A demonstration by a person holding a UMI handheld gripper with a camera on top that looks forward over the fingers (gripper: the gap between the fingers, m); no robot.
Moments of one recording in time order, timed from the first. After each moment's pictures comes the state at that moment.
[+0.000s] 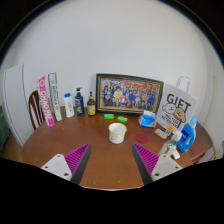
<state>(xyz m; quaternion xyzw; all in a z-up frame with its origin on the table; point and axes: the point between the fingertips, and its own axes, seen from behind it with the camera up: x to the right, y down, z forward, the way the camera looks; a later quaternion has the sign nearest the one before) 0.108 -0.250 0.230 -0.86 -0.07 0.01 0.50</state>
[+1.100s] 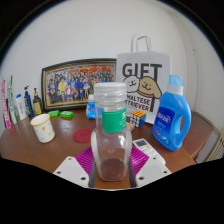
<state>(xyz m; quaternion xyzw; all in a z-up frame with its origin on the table) 0.391 -0.097 0.054 -0.83 0.04 -0.03 0.55</state>
